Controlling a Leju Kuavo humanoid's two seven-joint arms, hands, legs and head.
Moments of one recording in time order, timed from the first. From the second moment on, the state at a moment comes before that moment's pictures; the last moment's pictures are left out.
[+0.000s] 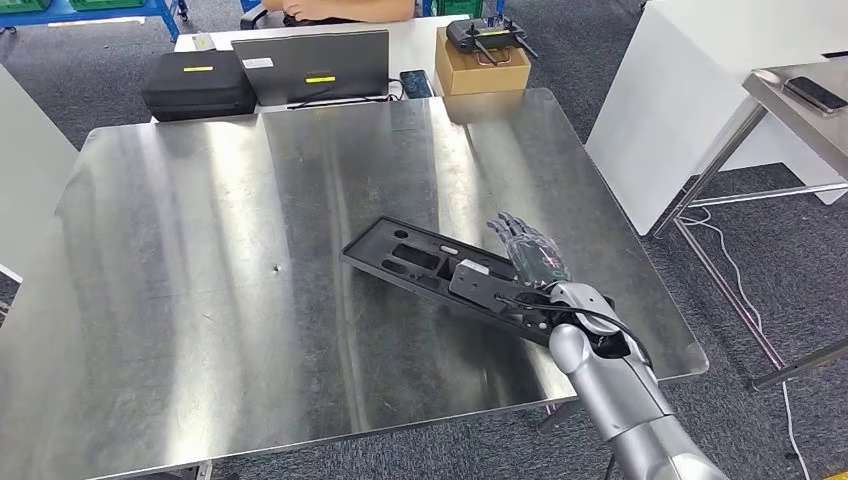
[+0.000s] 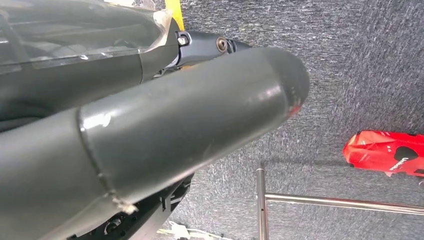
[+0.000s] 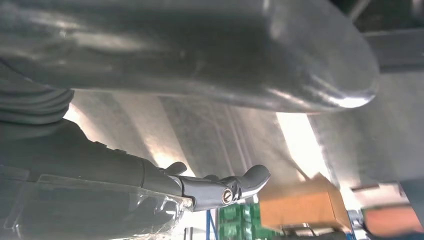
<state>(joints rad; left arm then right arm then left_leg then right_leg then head) -0.09 -0.05 0.21 -0.28 0.23 -0.35 -0.20 -0.53 -0.06 0.45 -1.15 0.96 0.21 0.09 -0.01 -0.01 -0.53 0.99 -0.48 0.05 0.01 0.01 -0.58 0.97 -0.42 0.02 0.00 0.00</state>
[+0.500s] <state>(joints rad) -0.10 -0.05 0.21 -0.28 0.23 -0.35 -0.20 -0.52 -0.08 0.44 -1.15 0.94 0.21 0.09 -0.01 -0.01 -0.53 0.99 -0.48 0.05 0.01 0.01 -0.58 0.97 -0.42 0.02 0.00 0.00</state>
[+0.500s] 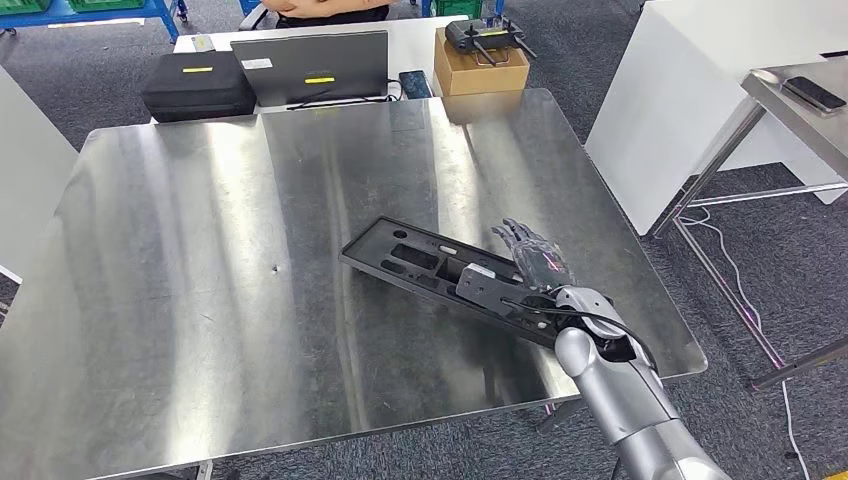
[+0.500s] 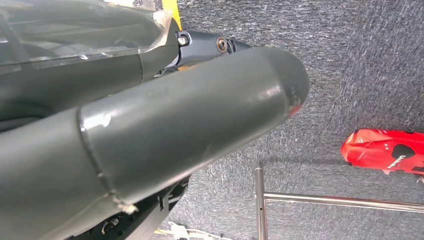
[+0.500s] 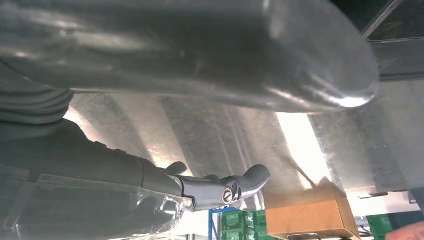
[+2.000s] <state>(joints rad) 0.00 -0.09 0.34 -0.34 0.22 -0.26 -0.37 -0.06 -0.01 0.20 -2.02 0.33 -0.19 -0.32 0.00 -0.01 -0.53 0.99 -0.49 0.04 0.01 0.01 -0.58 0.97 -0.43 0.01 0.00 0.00</state>
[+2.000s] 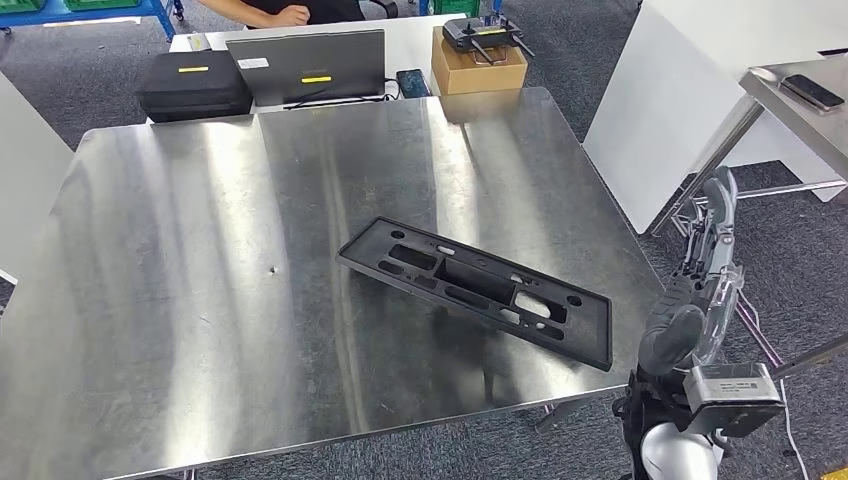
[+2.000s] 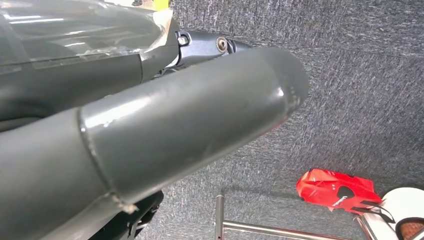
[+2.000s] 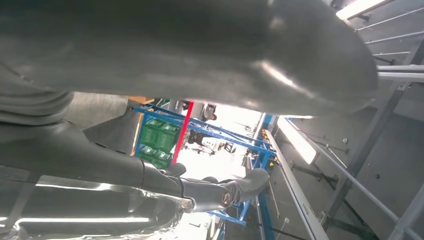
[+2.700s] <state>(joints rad) 0.01 -0.11 0.44 -0.35 0.25 -0.31 -0.30 -0.06 0.02 0.24 -2.02 0.32 -0.10 -0.29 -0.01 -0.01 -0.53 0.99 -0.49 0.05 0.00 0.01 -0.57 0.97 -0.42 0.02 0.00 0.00</state>
